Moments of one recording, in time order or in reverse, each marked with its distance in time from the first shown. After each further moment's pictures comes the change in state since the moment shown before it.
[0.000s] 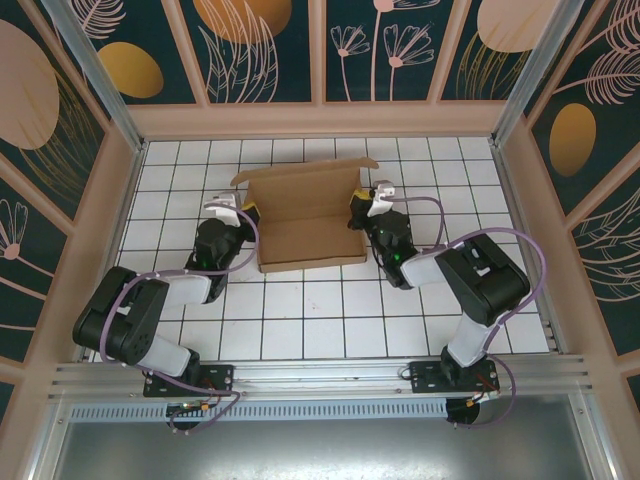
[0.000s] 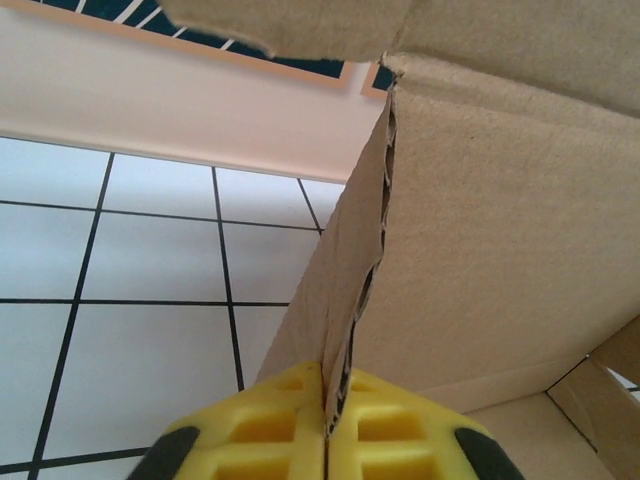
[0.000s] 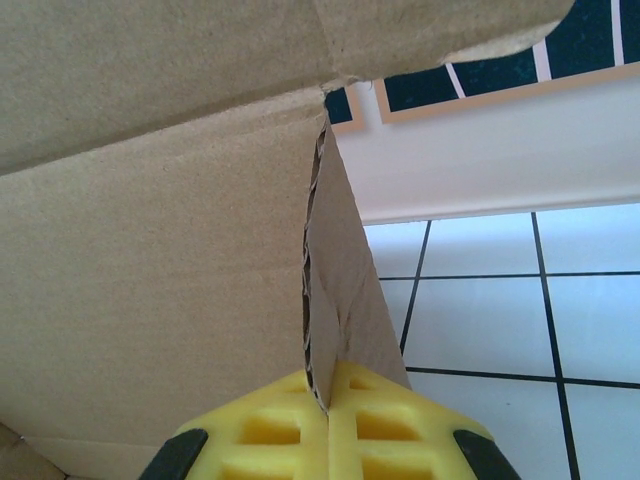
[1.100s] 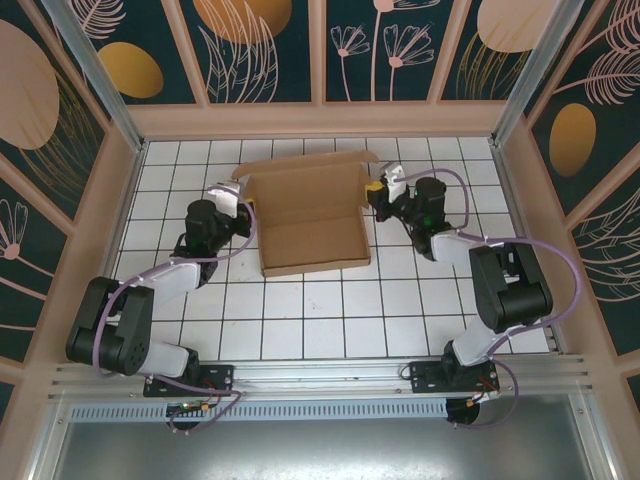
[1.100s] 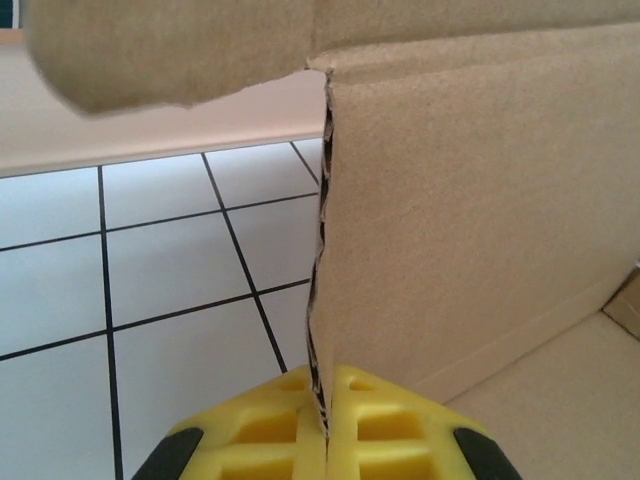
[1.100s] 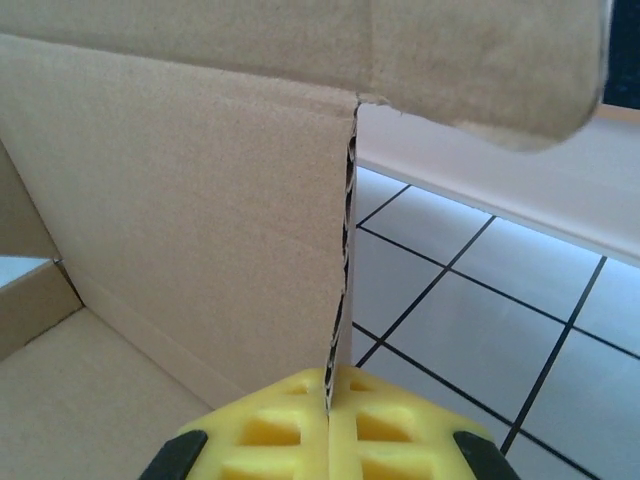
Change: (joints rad) left arm 0.110 -0.068 0.146 -0.346 0.198 0.266; right arm -0.297 -0.110 0.129 -0.408 -0.651 -0.362
